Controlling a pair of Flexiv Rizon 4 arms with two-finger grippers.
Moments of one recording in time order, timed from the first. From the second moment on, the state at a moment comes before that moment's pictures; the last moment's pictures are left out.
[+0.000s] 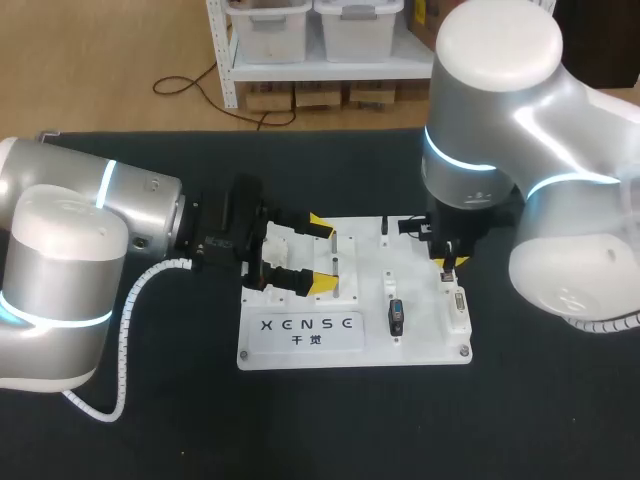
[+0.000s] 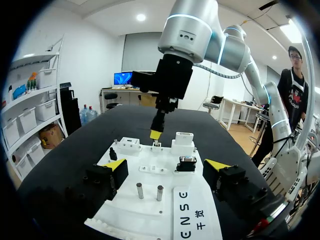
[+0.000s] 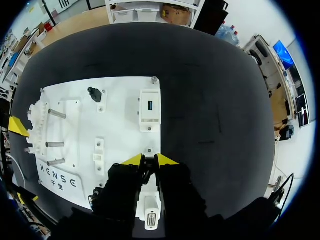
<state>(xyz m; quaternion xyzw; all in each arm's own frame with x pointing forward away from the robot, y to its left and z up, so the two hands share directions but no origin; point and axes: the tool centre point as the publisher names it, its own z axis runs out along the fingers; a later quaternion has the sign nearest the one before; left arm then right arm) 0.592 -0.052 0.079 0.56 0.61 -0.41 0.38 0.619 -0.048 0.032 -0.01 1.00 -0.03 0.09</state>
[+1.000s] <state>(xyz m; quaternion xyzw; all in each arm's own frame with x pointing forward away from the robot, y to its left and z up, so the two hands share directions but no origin) 0.592 -0.052 0.079 0.56 0.61 -0.41 0.38 0.621 -0.047 0.026 -0.01 1.00 -0.03 0.09</state>
